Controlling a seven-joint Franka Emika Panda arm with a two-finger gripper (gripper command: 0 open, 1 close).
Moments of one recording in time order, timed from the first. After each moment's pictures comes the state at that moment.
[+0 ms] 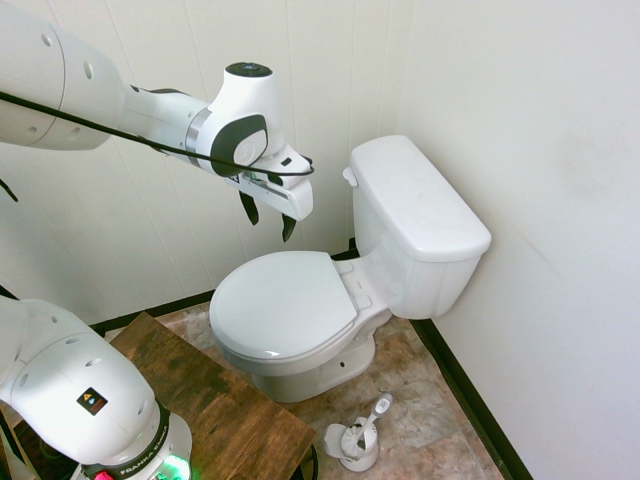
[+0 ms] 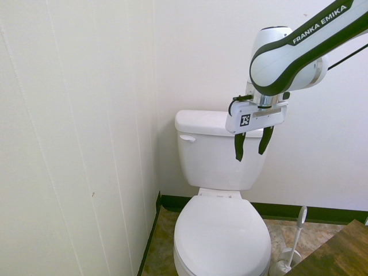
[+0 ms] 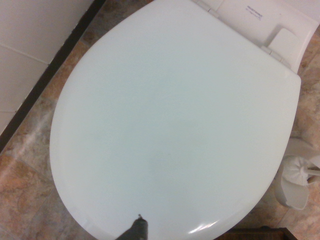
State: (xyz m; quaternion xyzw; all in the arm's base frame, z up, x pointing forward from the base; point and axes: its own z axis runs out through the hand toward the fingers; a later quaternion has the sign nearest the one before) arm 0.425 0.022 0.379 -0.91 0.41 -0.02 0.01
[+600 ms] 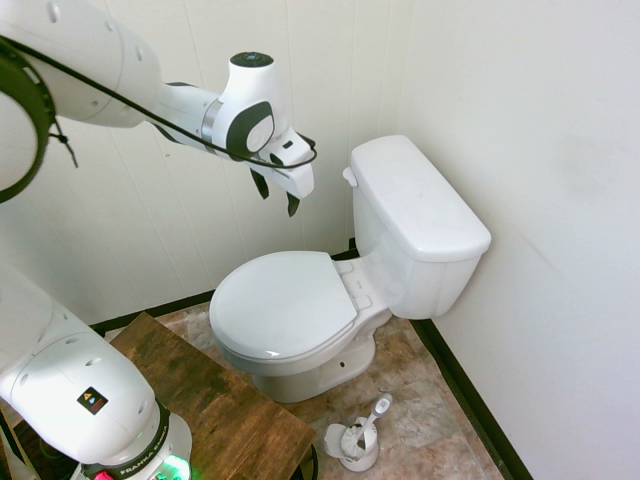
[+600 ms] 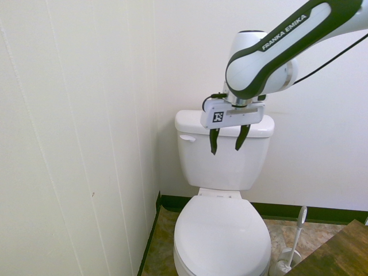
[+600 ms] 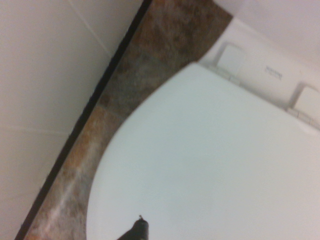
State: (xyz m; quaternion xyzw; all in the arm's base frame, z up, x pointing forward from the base) arm 0.509 0.061 0.379 -0.88 0.47 -0.07 0.05
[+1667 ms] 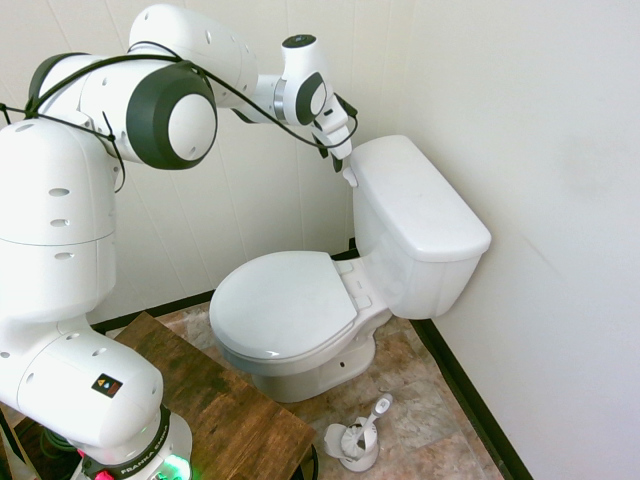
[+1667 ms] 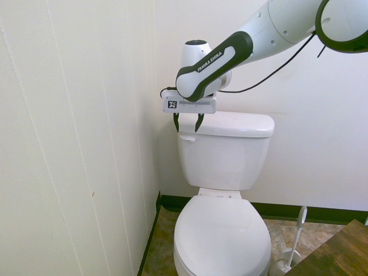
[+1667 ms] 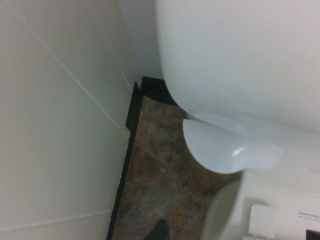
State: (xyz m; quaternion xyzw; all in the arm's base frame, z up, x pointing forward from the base) arm 0.700 0.069 0.348 -0.79 0.60 -0.15 0.05
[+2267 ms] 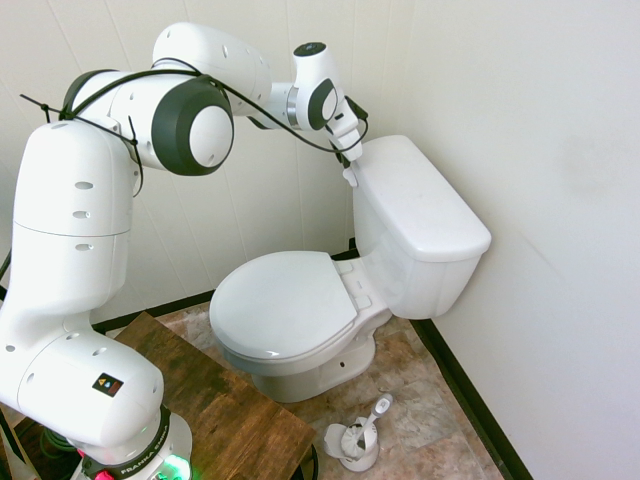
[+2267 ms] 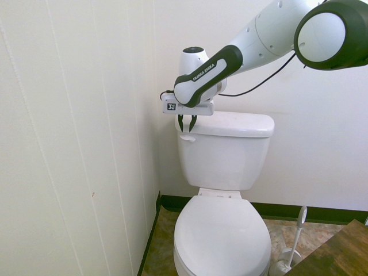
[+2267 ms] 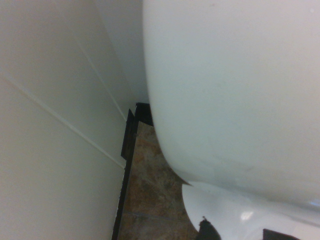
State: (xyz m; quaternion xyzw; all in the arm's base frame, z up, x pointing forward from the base) arm 0.730 0.057 0.334 -0.78 0.61 -0.17 0.05
